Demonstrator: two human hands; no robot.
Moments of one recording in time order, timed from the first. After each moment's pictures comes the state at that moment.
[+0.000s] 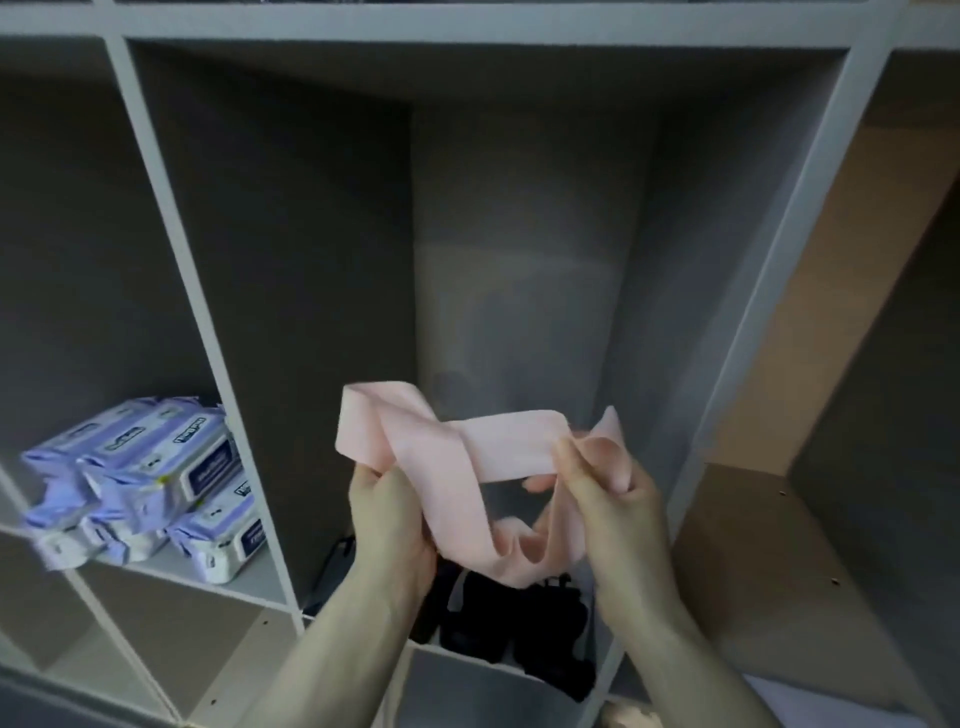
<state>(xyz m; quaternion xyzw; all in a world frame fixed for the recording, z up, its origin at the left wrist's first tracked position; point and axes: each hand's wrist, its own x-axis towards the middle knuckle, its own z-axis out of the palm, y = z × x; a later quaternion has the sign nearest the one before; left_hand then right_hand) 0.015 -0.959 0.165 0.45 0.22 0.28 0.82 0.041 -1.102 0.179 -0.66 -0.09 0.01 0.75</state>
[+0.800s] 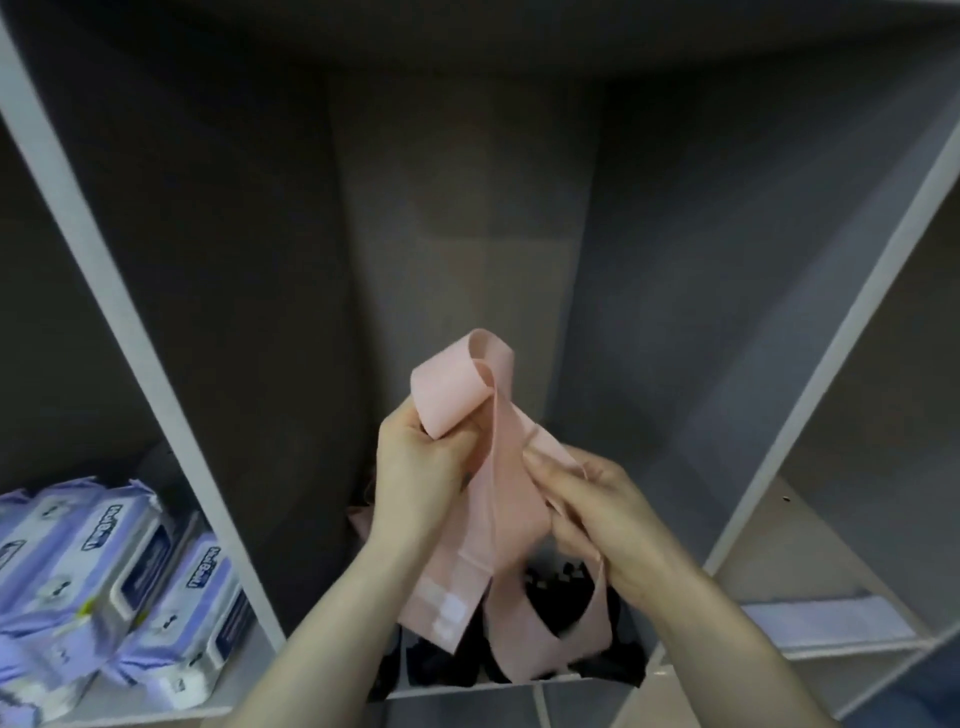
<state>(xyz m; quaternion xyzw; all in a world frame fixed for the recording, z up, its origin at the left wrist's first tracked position) 0.066 -0.867 0.191 0.67 0.00 0.20 0.72 0.071 -1.016 0.165 -0.67 -0.10 0.09 0.73</state>
